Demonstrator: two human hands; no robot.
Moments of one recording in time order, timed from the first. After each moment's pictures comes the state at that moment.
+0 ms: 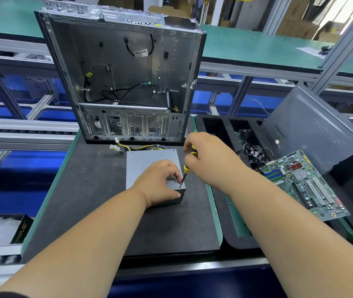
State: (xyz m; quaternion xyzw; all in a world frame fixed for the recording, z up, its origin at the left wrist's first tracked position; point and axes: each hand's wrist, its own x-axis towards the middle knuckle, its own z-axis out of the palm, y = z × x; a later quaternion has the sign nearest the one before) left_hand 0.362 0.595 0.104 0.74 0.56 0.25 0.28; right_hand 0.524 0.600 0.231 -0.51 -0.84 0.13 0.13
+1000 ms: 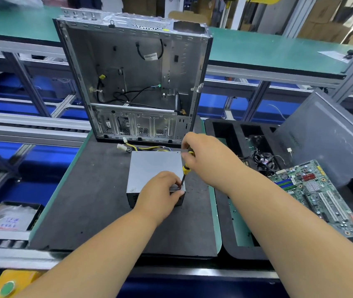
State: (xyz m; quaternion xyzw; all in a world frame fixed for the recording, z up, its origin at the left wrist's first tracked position) left_hand 0.396 0.562 0.092 0.65 0.66 0.33 0.20; right_hand 0.530 0.617 0.228 -0.44 -0.88 0.12 0.12
